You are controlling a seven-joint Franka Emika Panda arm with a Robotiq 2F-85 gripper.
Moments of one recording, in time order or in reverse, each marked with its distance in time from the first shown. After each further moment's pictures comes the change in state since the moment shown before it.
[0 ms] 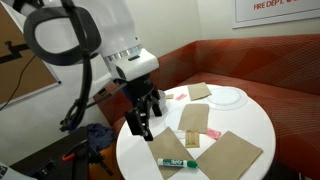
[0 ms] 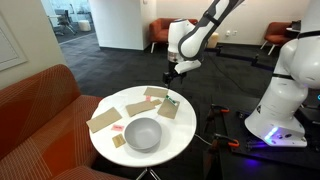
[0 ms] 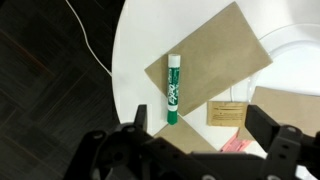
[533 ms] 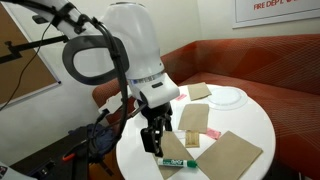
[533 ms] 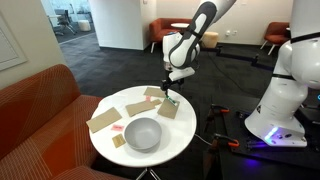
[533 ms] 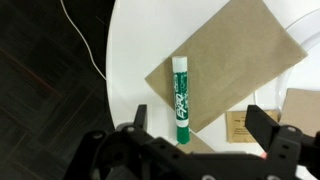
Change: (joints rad) arm 0.042 0.206 -0.057 0.119 0.097 0.000 -0.008
